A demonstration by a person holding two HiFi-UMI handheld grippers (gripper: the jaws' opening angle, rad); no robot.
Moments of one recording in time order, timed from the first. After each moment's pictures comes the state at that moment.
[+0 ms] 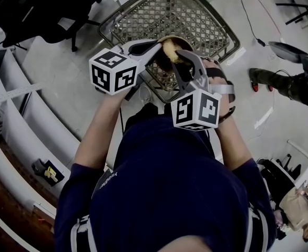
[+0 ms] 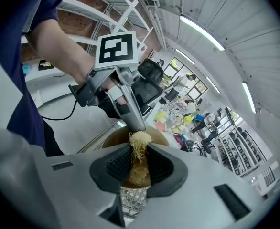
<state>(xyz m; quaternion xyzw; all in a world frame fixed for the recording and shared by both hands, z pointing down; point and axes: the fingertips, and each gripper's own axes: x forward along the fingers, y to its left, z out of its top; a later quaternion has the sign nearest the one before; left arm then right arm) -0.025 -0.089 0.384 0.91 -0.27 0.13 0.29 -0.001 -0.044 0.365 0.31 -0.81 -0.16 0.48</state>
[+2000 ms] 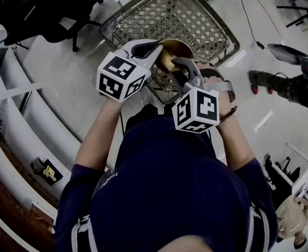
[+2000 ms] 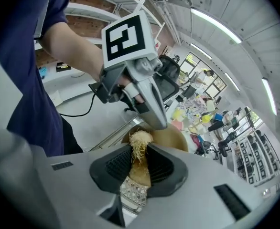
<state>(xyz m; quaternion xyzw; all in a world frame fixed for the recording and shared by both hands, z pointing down) -0.021 -0.086 0.373 0.92 -0.30 0.20 0.18 -0.007 -0.018 0.383 0.21 -0.82 -0.14 0.51</state>
